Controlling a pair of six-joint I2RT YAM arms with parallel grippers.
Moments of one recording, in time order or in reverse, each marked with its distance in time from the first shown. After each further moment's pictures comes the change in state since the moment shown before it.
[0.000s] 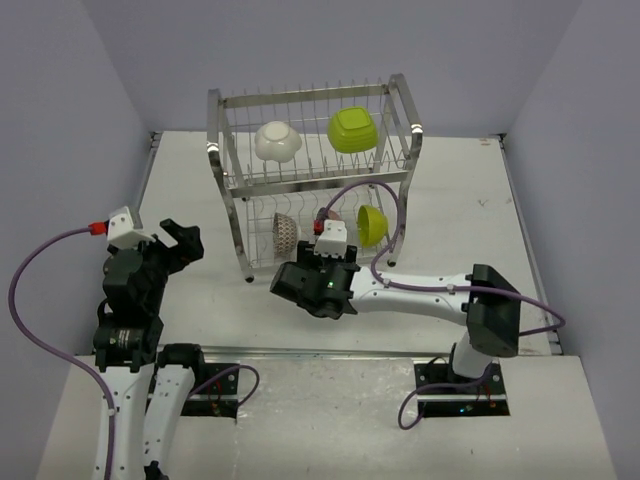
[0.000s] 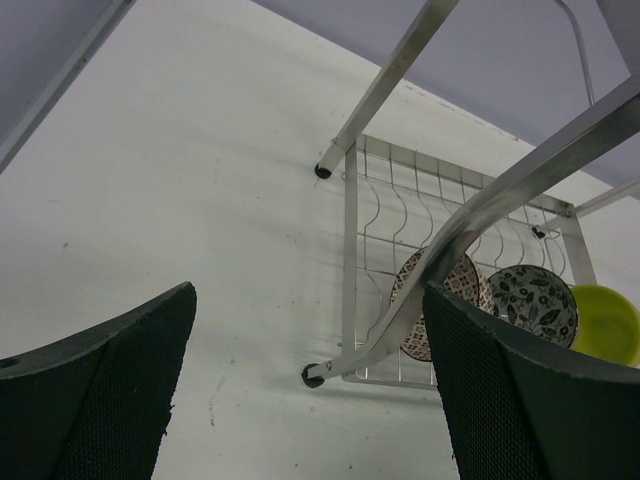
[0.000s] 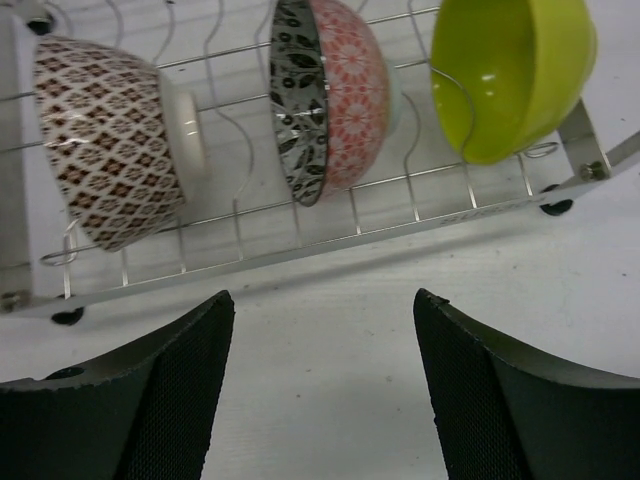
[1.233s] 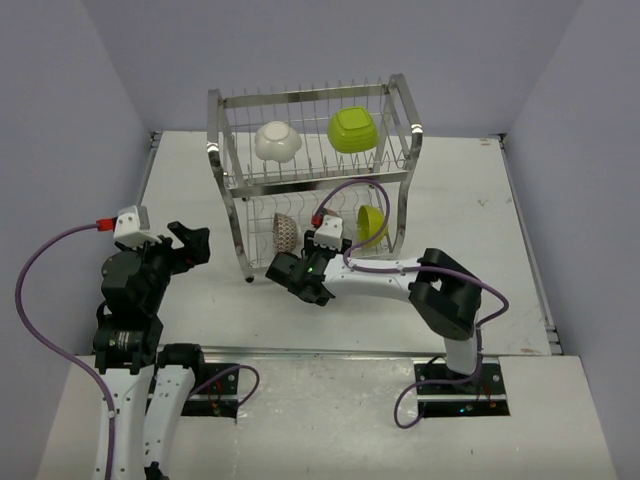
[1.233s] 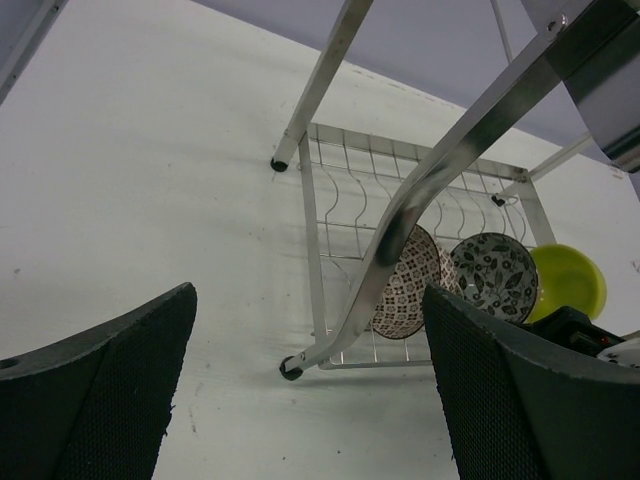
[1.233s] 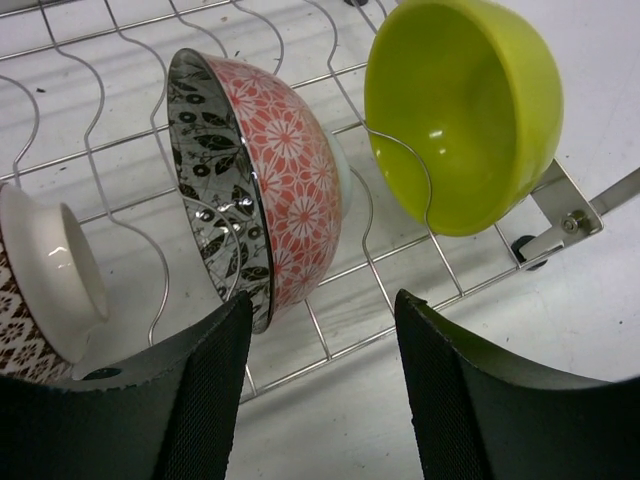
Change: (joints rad) left arm 0.000 -0.015 0.000 0.019 0.127 0.035; right arm -0.137 0.258 0.061 -0.008 0.185 0.125
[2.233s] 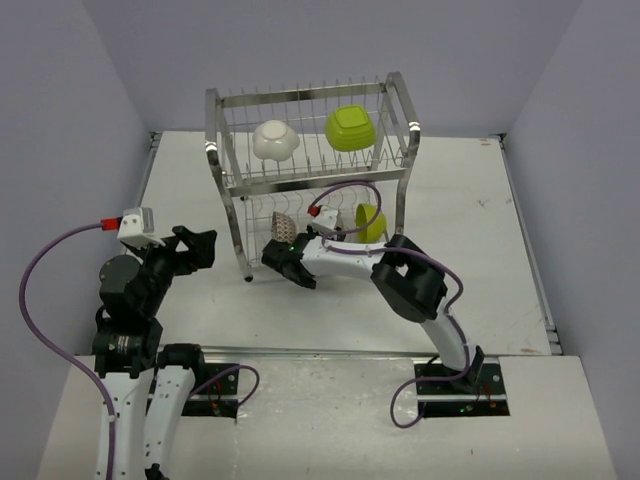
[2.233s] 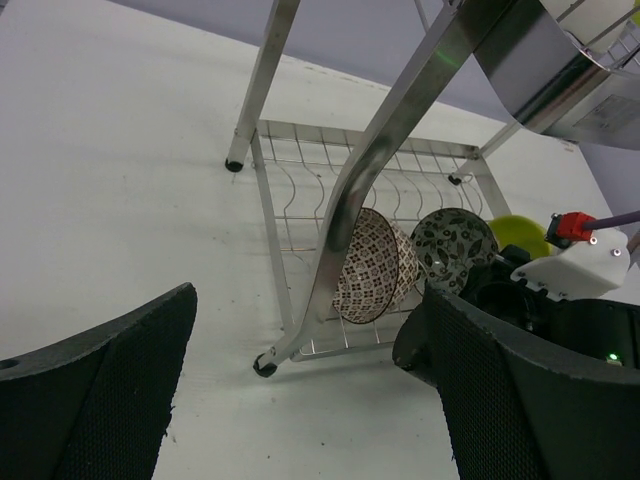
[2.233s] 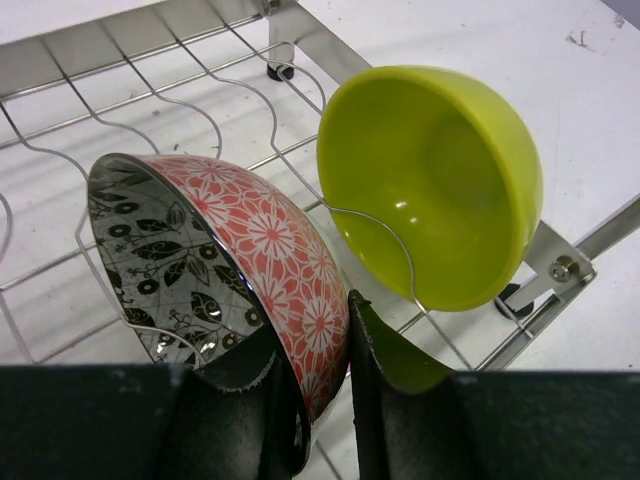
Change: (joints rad) left arm 0.000 -0.021 -0.003 0.020 0.113 0.018; right arm -0.093 0.248 0.234 -0.233 0.166 0.209
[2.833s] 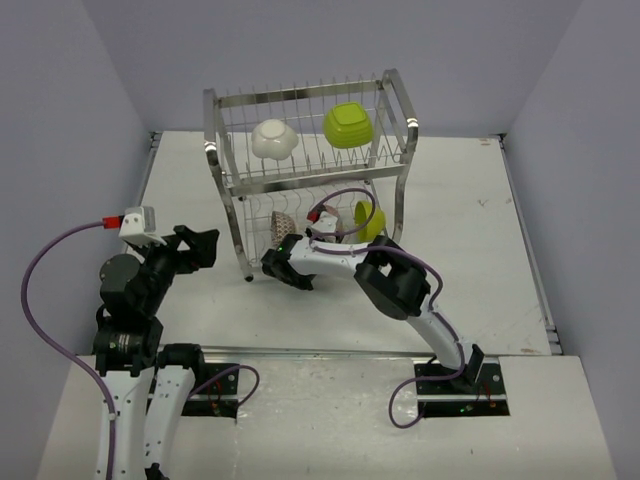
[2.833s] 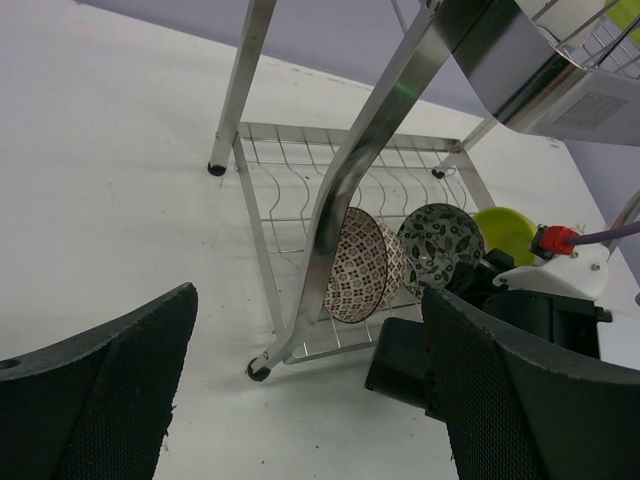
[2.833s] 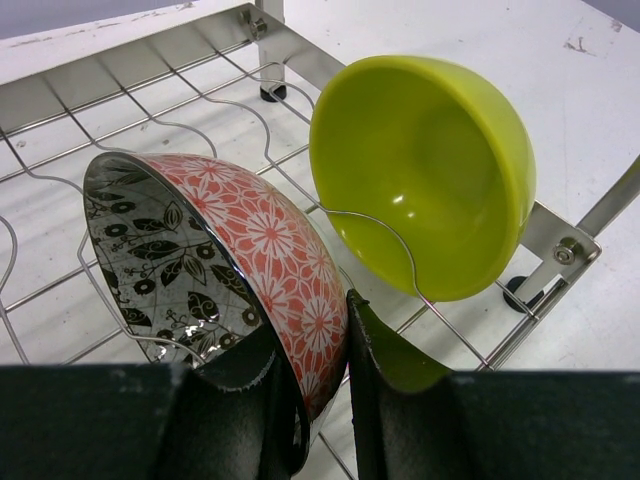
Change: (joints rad) left arm 0.000 0.003 -0.002 0.017 0.028 -0.001; right arm 0.005 0.155 0.180 -0.395 0.071 0.445
